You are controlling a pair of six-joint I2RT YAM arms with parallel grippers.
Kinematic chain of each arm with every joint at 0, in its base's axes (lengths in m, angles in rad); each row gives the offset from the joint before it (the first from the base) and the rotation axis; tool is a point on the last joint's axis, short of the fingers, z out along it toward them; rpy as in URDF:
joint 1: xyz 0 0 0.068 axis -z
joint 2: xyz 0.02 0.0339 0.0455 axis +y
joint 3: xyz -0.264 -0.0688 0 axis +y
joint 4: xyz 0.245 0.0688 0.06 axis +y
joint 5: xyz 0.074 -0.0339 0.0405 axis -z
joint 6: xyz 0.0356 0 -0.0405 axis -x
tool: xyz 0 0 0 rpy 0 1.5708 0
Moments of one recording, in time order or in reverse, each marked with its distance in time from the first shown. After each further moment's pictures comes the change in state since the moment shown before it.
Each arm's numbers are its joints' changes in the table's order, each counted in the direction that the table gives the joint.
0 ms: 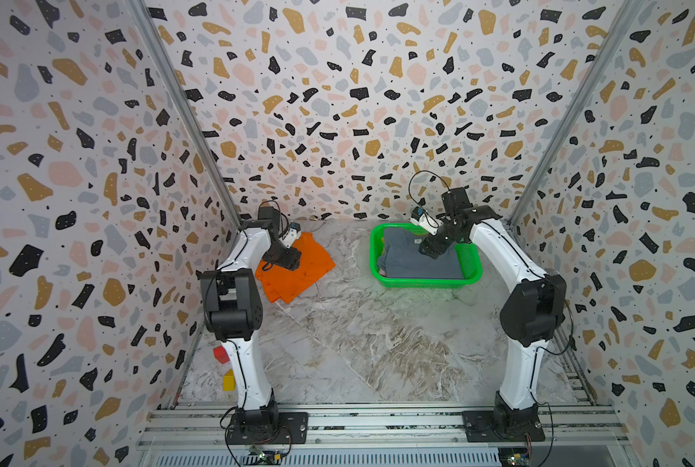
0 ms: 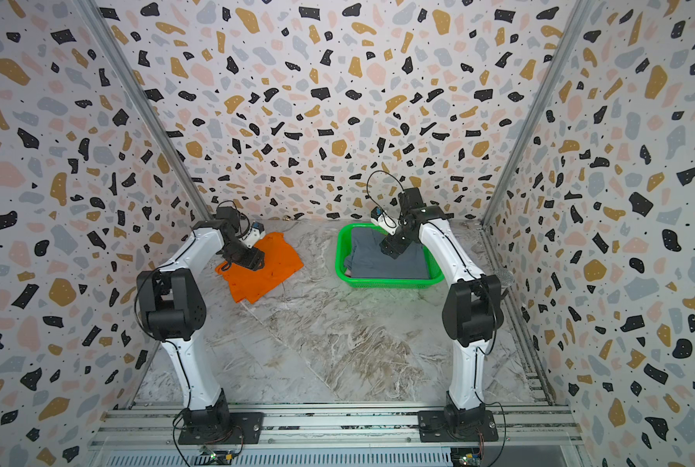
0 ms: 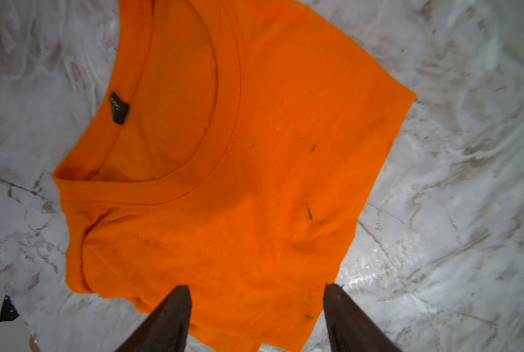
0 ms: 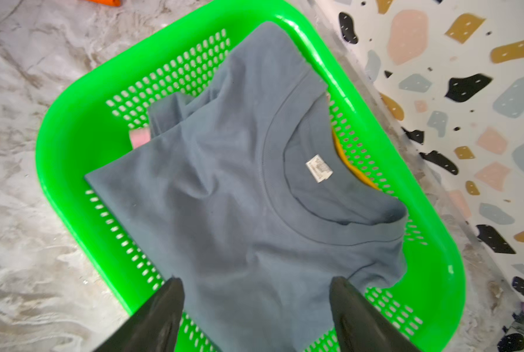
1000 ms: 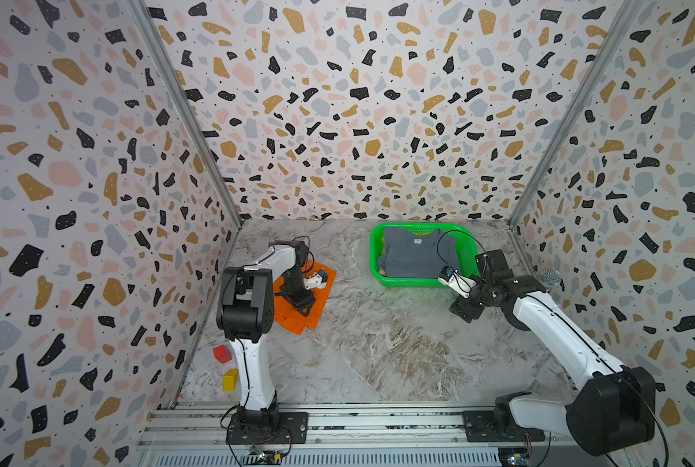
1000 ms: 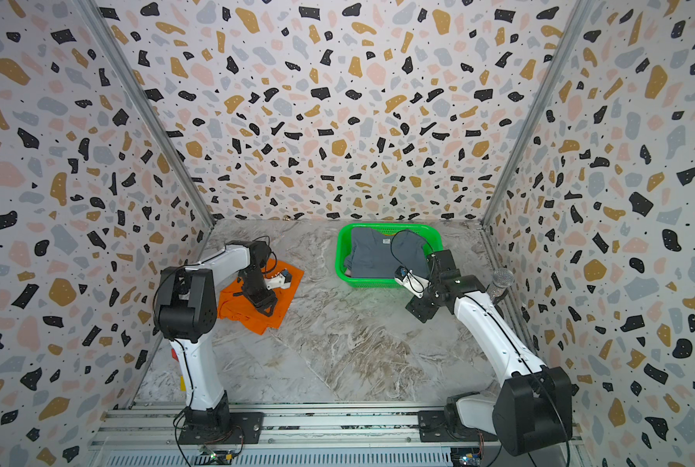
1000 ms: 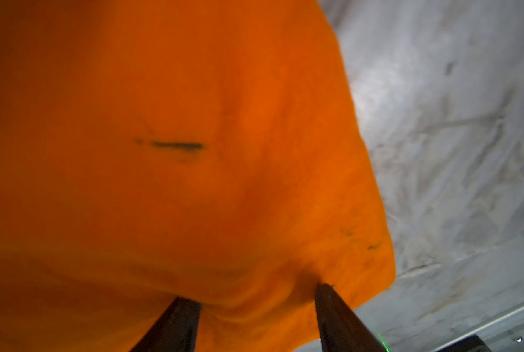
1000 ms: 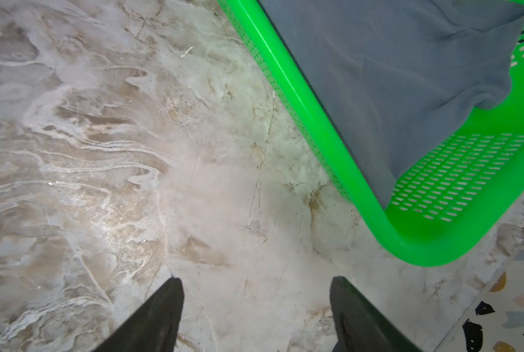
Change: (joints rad) left arm 0.183 -0.079 0.358 0.201 -0.057 -0.250; right arm 0.056 -0.711 0.911 -0.175 0.069 0.059
